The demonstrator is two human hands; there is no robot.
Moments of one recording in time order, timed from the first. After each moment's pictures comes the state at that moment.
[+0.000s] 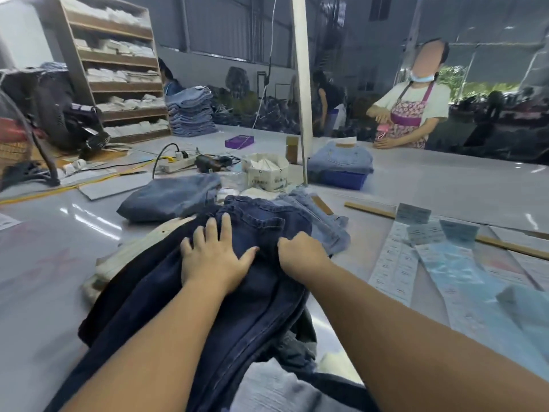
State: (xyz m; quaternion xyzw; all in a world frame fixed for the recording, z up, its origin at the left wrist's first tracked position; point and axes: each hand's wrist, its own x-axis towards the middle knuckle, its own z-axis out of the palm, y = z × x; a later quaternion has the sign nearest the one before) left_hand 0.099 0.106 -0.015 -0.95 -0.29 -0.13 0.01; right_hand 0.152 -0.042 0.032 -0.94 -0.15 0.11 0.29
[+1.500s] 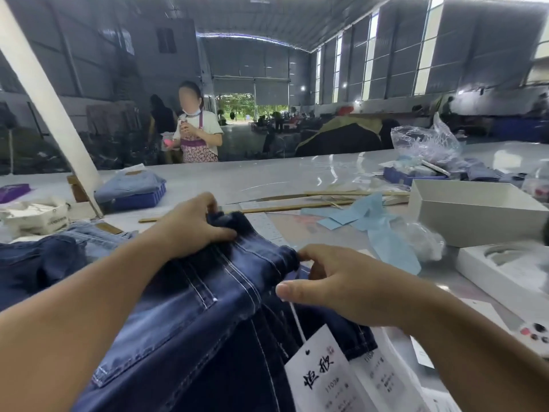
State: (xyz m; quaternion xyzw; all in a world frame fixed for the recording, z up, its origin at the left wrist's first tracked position) left_hand -0.016 -0.280 0.148 -0.95 0.18 -0.08 -0.26; right_hand -0.166 -0.507 0.132 -0.94 -0.09 0.00 0.33
